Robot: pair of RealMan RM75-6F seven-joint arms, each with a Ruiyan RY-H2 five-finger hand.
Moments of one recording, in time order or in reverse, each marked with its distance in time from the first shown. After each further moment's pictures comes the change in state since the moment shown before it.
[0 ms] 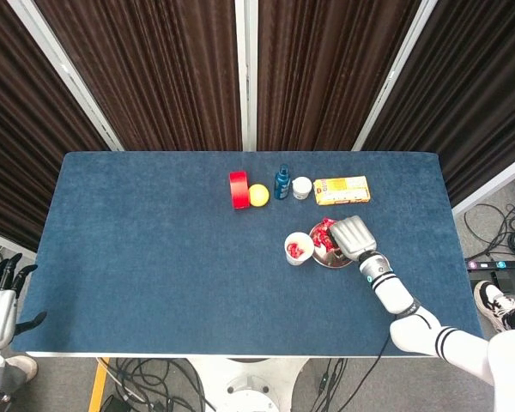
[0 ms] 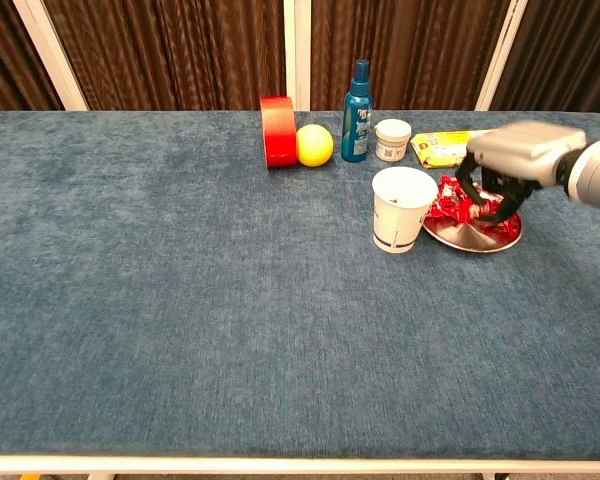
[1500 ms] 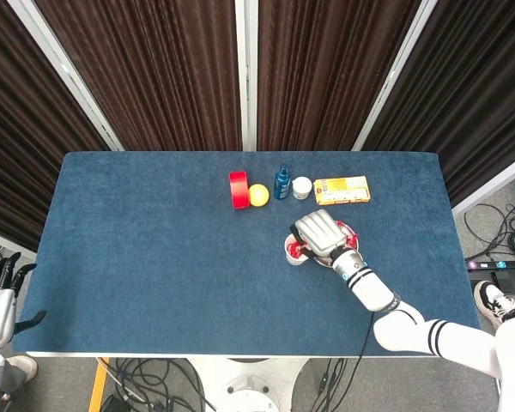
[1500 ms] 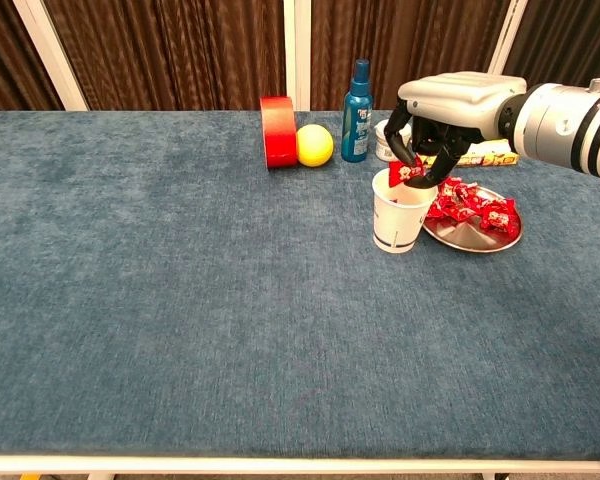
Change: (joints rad) left arm 0.001 -0.010 -0.006 0.017 -0.005 -0.002 -0.014; right arm 0.099 0.068 0.061 -0.244 0.042 -0.005 -0.038
